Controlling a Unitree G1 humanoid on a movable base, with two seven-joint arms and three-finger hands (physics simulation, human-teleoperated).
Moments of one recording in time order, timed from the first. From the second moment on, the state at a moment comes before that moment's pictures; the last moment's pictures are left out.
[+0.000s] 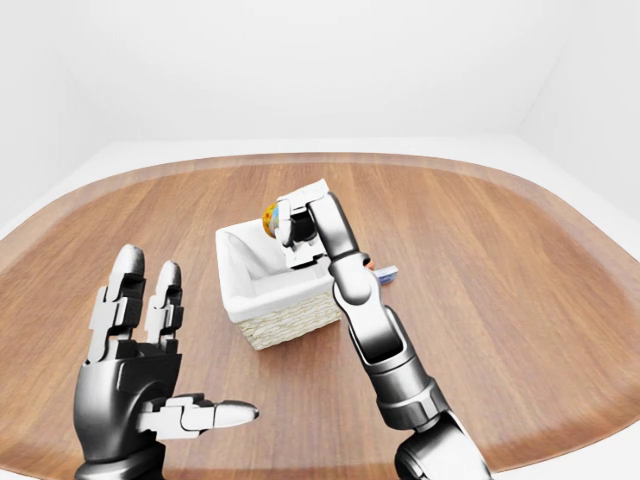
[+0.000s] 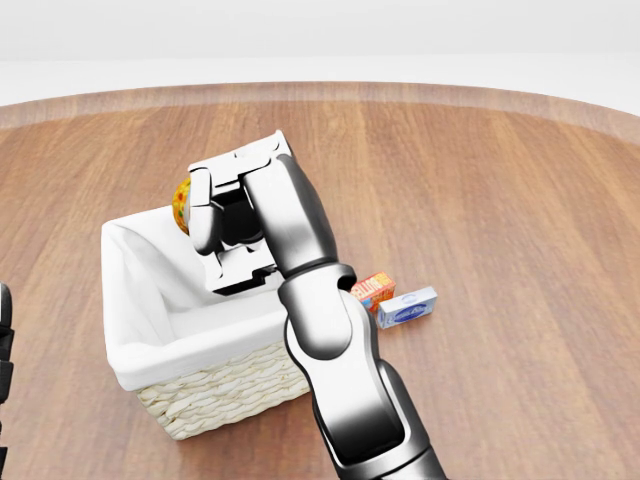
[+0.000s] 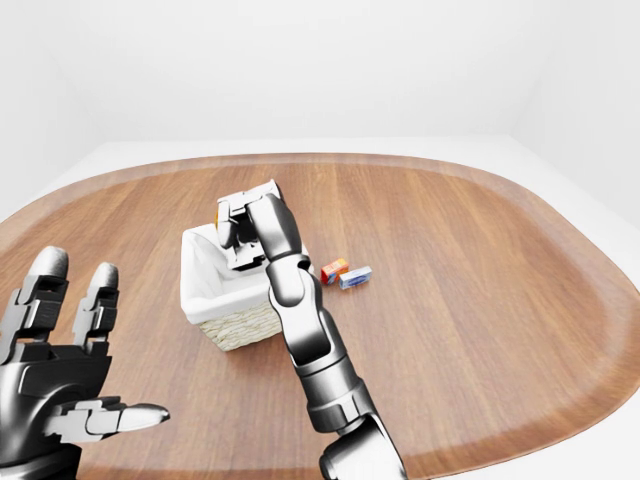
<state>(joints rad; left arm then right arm) 0.49 -0.16 0.25 -0.89 -0.30 0.09 -0.34 -0.56 0.24 0.21 0.12 -0.51 0.09 -0.04</state>
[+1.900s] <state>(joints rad) 0.48 -0.21 0.35 -0.94 -0.35 0.09 -0.42 -0.71 0.33 0.21 0.47 -0.60 0.09 -0.15</state>
